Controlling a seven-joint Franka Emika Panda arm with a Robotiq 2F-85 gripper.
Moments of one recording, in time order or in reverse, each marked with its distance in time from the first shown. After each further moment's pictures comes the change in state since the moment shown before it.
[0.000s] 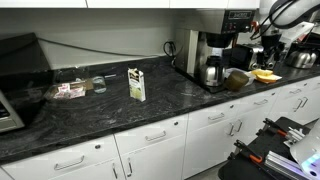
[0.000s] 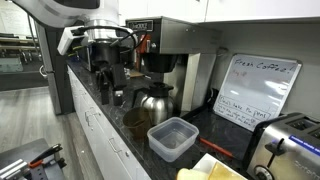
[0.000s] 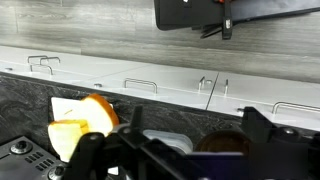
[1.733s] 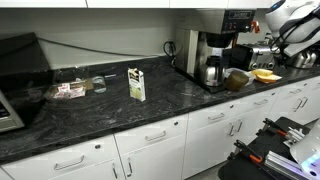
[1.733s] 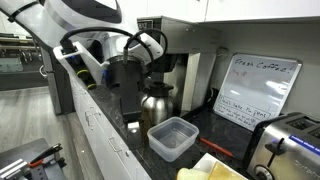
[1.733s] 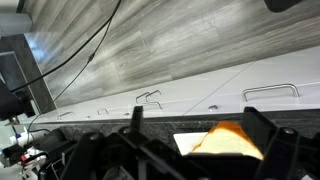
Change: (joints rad) arm -0.191 0.180 -0.122 0.027 -0.508 0.075 0.509
